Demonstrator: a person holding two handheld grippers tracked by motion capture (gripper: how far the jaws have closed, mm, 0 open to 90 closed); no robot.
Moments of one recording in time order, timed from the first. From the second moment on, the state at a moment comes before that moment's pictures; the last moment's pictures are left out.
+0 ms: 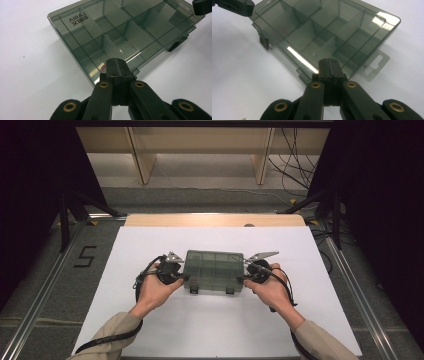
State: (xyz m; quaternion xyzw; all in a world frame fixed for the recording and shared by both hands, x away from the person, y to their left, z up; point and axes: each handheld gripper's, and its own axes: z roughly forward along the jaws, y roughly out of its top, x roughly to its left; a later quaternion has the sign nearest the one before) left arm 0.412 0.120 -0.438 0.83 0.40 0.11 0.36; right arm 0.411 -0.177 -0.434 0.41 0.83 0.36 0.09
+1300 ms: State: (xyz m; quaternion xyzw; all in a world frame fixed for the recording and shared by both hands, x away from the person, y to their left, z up) left arm 0.410 0.116 -0.444 0.84 0.39 0.12 0.36; right arm 0.409 -0.174 -0.439 0.42 0.83 0.35 0.08
